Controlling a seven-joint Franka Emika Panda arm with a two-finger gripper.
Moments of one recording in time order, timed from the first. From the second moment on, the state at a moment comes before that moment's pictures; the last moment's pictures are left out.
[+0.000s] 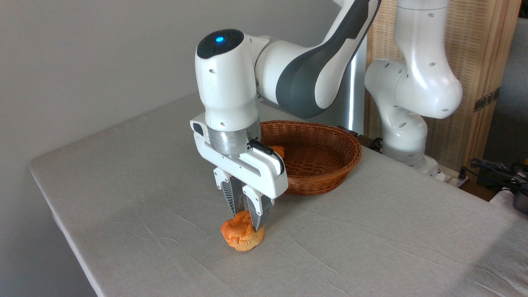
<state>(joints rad) -0.10 -0.06 0.12 -2.15 -0.09 2.08 0.73</state>
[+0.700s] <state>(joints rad) -0.15 -0.38 0.19 -2.10 -0.09 1.60 0.76</state>
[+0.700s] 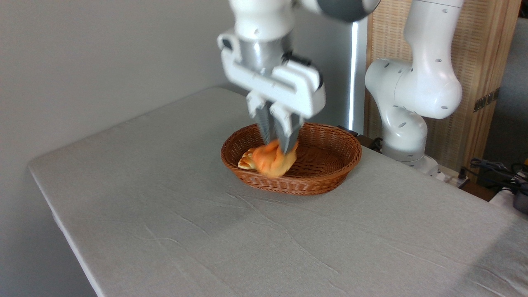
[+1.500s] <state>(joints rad) -0.48 -0.55 0.26 -2.45 0.04 1.63 0.77</state>
